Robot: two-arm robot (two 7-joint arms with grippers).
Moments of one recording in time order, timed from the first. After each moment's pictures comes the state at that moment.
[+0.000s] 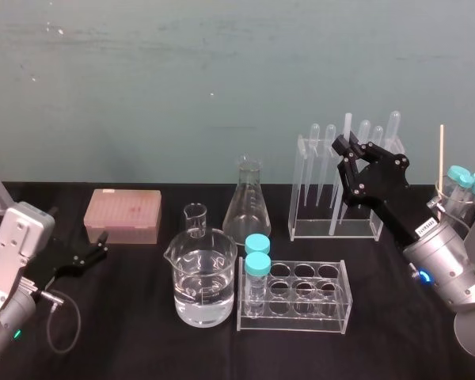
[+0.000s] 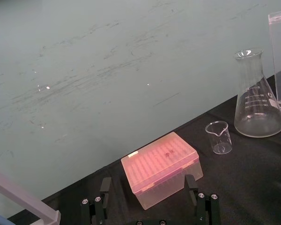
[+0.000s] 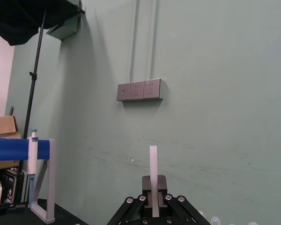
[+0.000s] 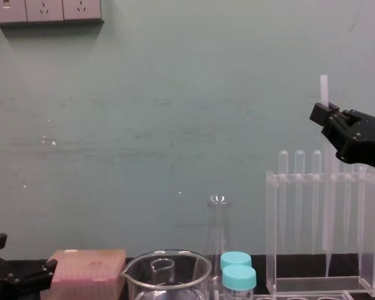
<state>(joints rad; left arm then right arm) -0.20 0.60 0.45 -1.41 -0.25 -0.12 0.03 0.30 0.38 -0.32 -1.35 0.51 -0.51 0.46</state>
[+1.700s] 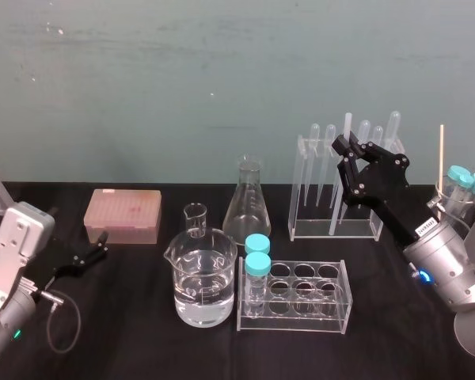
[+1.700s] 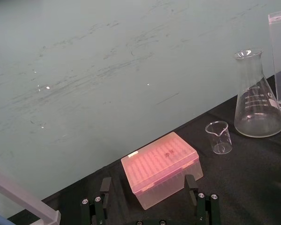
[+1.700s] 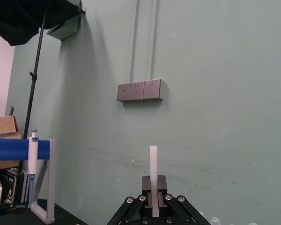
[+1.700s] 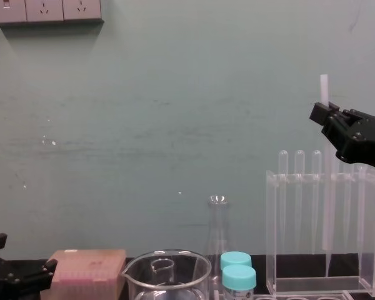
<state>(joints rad) -0.20 0.60 0.45 -1.41 -0.25 -0.12 0.03 0.30 0.38 -0.32 -1.35 0.51 -0.51 0.46</state>
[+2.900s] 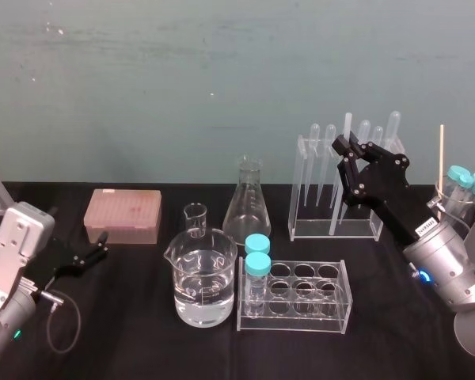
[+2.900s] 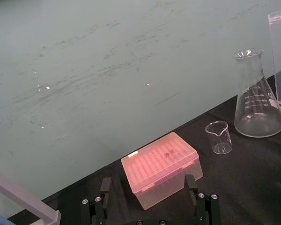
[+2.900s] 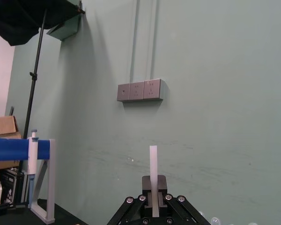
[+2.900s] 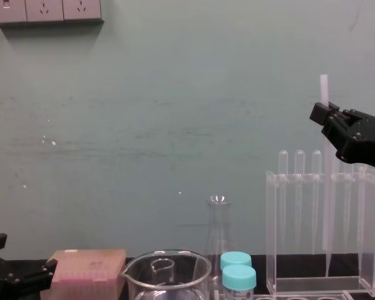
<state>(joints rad) -0.20 0.60 0.45 -1.41 -0.25 -0.12 0.03 0.30 0.38 -0.32 -1.35 0.51 -0.51 0.46</state>
